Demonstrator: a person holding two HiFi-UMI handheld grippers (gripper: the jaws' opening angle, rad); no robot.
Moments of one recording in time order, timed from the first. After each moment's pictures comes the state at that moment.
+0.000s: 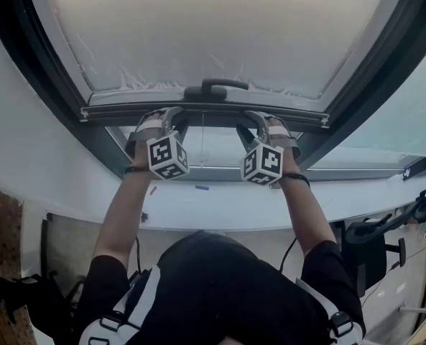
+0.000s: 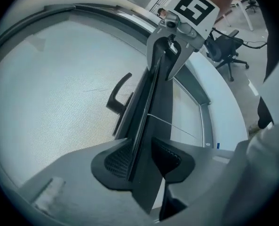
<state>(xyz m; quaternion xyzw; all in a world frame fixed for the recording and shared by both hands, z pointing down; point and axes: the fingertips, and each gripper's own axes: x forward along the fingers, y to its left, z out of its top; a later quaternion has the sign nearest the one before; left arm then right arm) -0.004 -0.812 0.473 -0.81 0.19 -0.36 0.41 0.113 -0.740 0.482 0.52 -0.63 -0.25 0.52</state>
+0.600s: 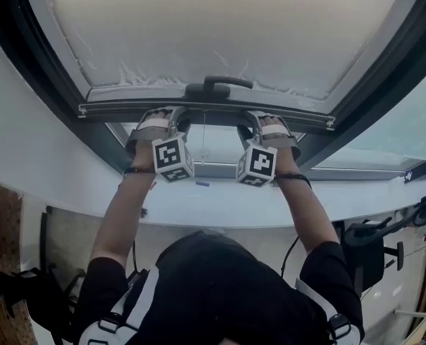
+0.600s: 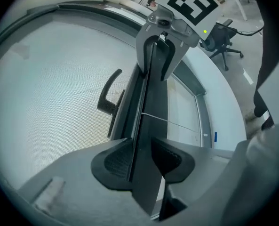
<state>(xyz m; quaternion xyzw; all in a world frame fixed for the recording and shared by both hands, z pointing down) -0.002 -0.810 0.483 -0.78 0.18 -0.41 0.44 0.112 -0.748 0.494 0.48 -0.58 -0.27 0.60</state>
